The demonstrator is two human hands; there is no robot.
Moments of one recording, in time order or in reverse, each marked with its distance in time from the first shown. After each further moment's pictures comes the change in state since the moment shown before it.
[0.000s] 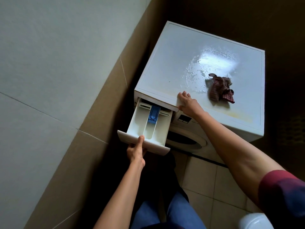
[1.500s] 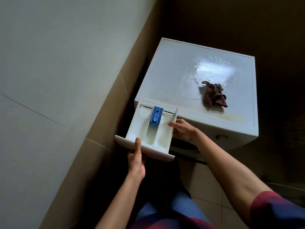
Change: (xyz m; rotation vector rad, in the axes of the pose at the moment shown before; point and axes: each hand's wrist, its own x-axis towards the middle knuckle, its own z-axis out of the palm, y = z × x) left_hand -0.096 0.046 -0.006 0.025 -0.184 0.063; right_hand -0.068 -0.027 0.023 1.333 -0.351 0.203
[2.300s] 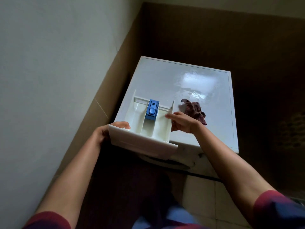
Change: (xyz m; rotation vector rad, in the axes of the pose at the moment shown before) left_hand 0.084 0.163 0.129 1.179 -0.415 -0.176; right_hand 0.008 -0.107 -0.098 -0.043 -0.011 -0.067
